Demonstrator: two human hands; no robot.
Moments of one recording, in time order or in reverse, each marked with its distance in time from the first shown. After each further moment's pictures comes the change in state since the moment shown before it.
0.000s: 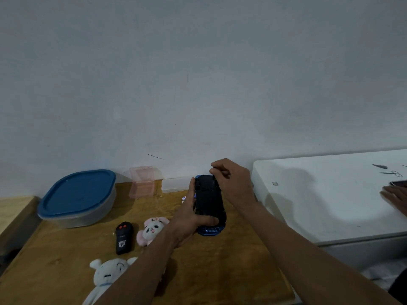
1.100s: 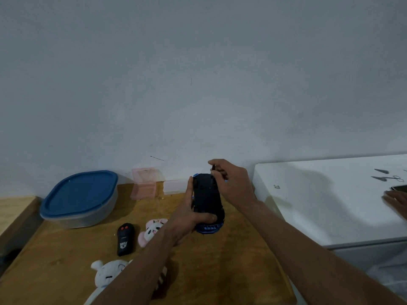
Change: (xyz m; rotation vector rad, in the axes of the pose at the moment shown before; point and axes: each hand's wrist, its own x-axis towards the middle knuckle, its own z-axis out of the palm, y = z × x) left_hand 0.004 0.003 -0.011 -0.023 0.026 0.011; right_hand 0.004 -0.003 0.003 -0.091 -0.110 -0.105
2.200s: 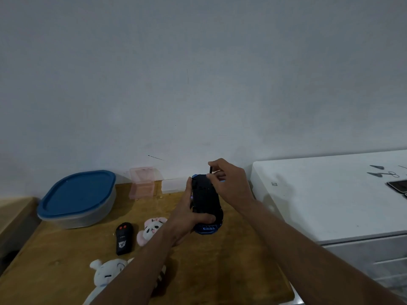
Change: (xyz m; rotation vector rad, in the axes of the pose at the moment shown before) left_hand -0.004 -0.002 0.004 0.026 0.011 -0.030; right_hand -0.006 0.001 0.000 -0.039 0.002 0.031
